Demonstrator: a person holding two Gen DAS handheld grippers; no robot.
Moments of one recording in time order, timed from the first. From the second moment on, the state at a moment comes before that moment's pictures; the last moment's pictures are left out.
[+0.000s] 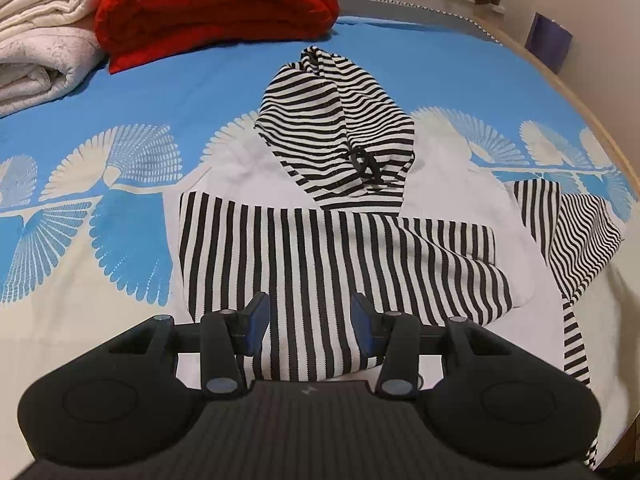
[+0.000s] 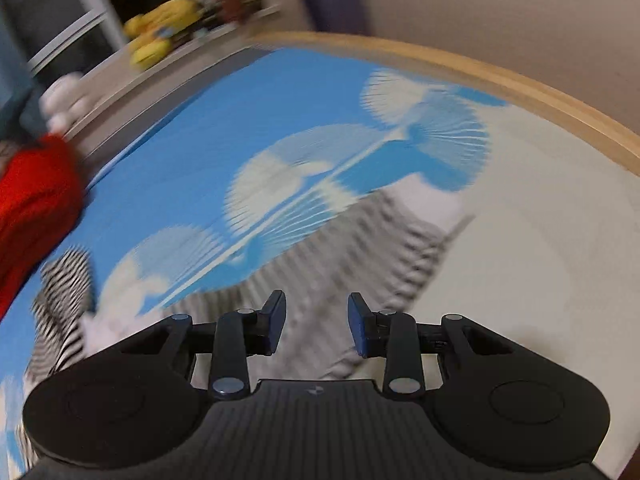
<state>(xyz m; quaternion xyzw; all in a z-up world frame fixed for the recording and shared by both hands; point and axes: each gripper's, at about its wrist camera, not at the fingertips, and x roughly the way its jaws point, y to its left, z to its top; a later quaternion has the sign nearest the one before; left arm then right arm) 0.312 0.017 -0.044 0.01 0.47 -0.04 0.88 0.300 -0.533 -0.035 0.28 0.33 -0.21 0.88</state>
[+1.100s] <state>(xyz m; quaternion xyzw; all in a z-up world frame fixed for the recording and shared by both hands) 0.324 0.014 -0.062 0.02 0.49 -0.03 0.87 0.341 -0.596 -0.141 0.36 0.34 -0.25 0.83</state>
